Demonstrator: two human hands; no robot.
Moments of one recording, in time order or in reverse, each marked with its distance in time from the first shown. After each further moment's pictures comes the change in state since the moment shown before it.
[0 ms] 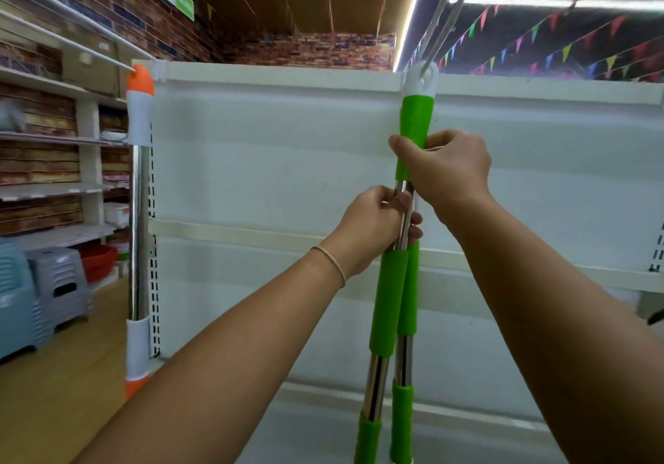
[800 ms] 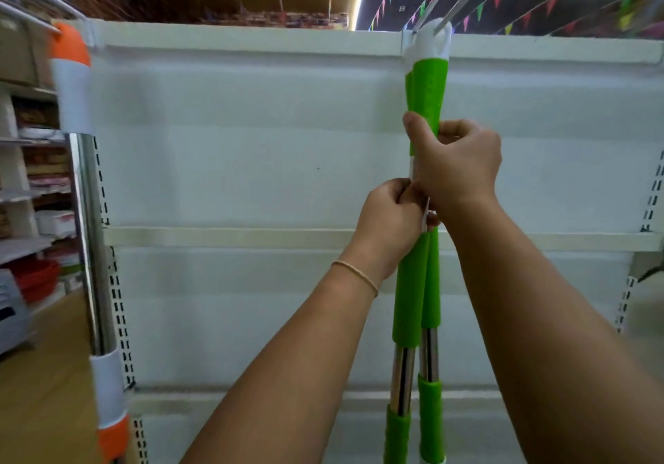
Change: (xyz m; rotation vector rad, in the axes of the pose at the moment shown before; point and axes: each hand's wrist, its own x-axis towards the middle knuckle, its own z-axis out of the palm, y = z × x) left_hand 0.020 -0.036 -0.006 -0.024 -0.017 0.156; right_hand -0.009 0.024 0.039 0.021 0.274 0.053
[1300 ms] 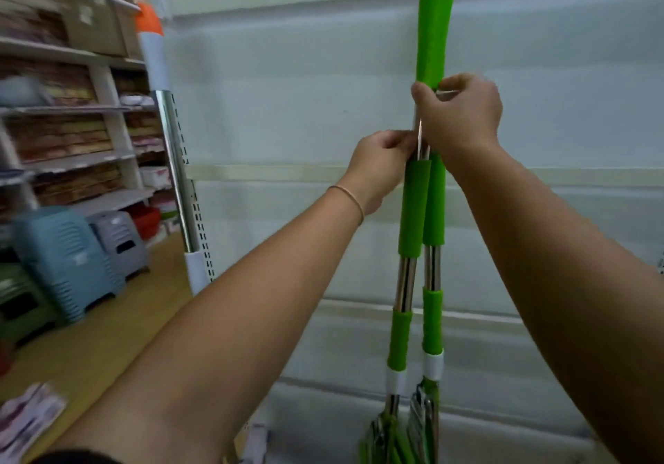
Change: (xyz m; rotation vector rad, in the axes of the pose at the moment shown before) left_hand -0.048 0.022 -0.004 0.208 0.128 -0.128; right_hand -0.020 0.004 -0.032 -0.053 -0.257 0.089
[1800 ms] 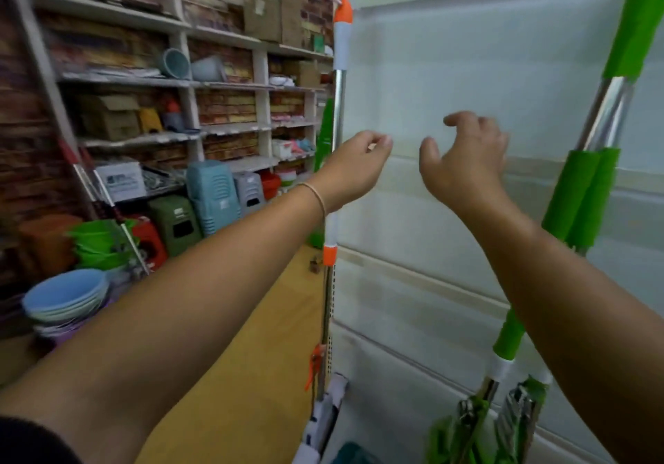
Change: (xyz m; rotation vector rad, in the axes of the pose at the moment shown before) left_hand -0.124 0.017 -0.189 0.630 0.292 -0.047; right_hand -0.150 -0.052 0.075 -0.158 -0.351 -0.289
